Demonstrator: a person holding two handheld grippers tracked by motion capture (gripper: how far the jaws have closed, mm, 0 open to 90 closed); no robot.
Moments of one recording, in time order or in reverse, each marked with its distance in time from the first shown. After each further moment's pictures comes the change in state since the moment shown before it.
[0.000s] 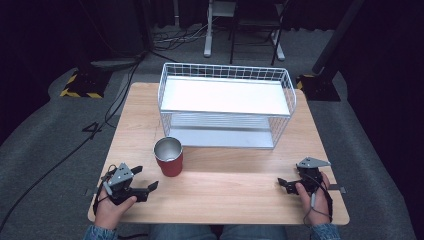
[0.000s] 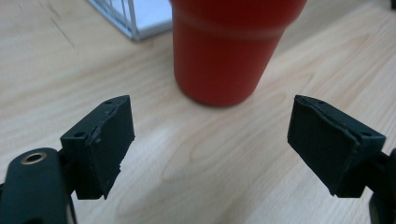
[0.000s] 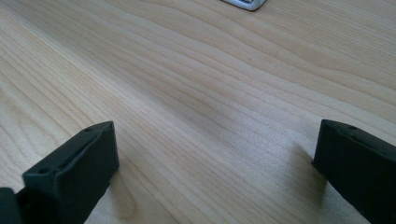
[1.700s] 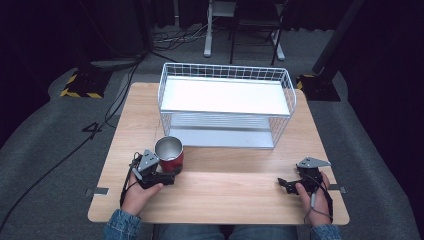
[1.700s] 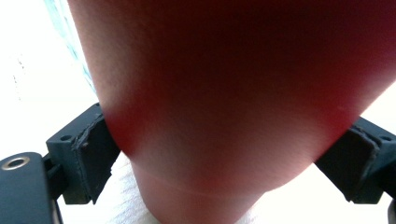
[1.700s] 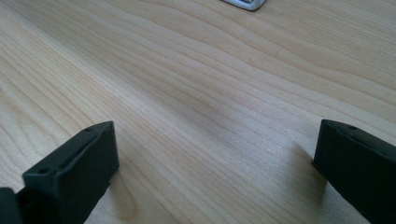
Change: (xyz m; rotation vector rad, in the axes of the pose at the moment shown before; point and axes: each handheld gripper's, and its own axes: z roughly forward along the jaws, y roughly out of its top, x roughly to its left) left arm -0.021 0.035 0.072 -0.068 0.058 -0.045; right arm 0.000 0.000 0.000 0.000 0.000 0.000
